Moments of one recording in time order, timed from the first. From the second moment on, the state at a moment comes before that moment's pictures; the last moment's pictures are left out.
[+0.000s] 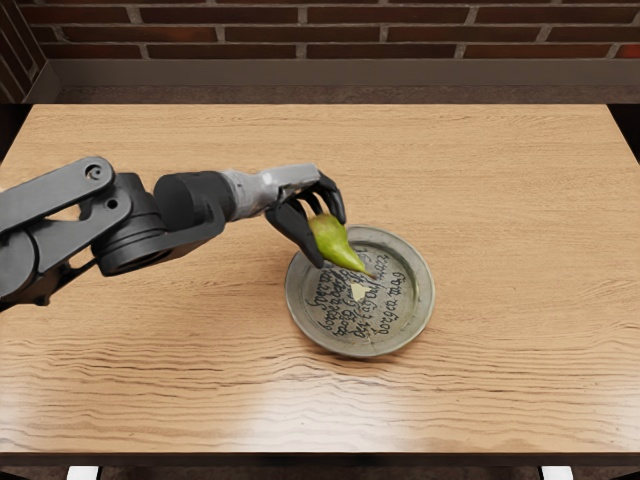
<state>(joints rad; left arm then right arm) -0.97 0.38 -0.52 -1.56 0.92 -0.11 0.61 0.02 0.00 0.29 0.23 0.01 -0.12 -0.30</state>
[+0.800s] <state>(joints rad) -0.39 0.72 -1.18 -1.40 -0.30 -0.60 0.61 0.02 0.00 0.29 0.23 0.01 -0.12 -0.30</state>
